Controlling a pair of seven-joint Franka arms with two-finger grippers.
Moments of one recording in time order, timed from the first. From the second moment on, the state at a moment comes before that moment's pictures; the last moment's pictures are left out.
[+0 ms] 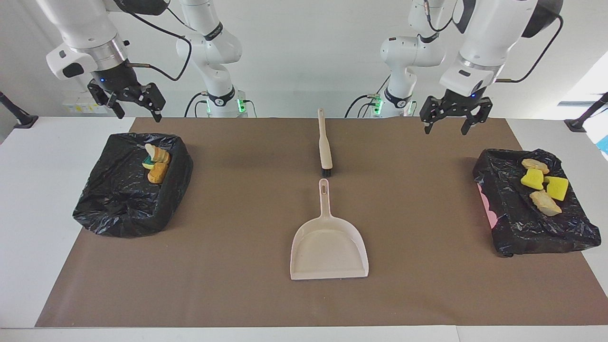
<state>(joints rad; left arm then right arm) -0.11 -0.06 -0.08 -1.59 0.01 1.59 -0.04 -0.03 -0.01 -0.03 -1.50 -0.03 1.47 0.05</state>
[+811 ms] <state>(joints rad) -0.07 -0.04 -0.06 -1.47 0.00 1.48 0.02 -0.03 -0.01 -0.03 -1.50 -0.03 1.46 0.07</state>
